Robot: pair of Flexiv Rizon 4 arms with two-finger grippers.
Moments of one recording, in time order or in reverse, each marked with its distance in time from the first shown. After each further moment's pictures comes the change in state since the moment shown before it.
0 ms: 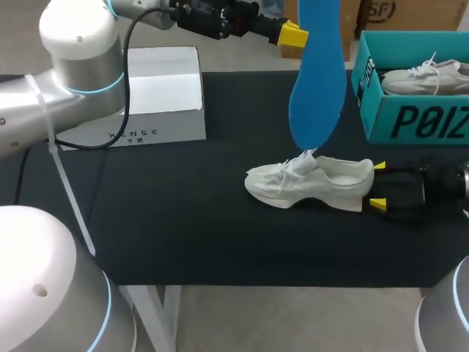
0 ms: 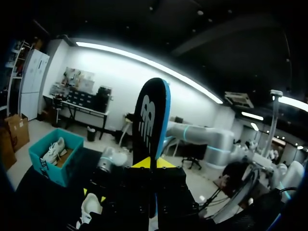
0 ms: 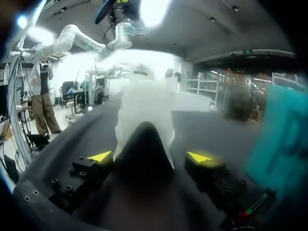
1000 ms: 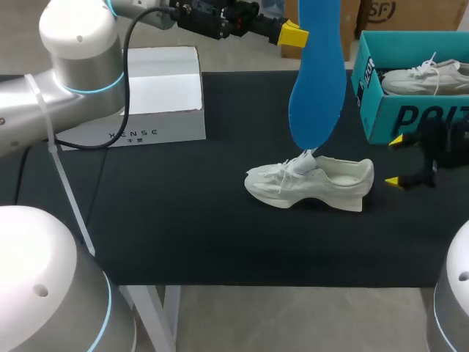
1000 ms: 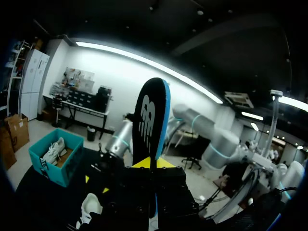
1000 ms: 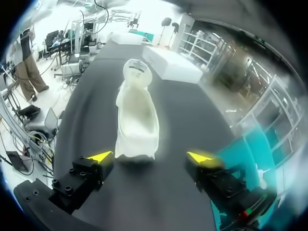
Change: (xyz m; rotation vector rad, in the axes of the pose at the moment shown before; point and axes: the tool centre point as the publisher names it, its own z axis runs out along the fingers) left arm 0.000 0.000 0.000 0.000 0.000 0.000; right arm -0.001 0.082 -0.050 0.585 -0.157 -0.110
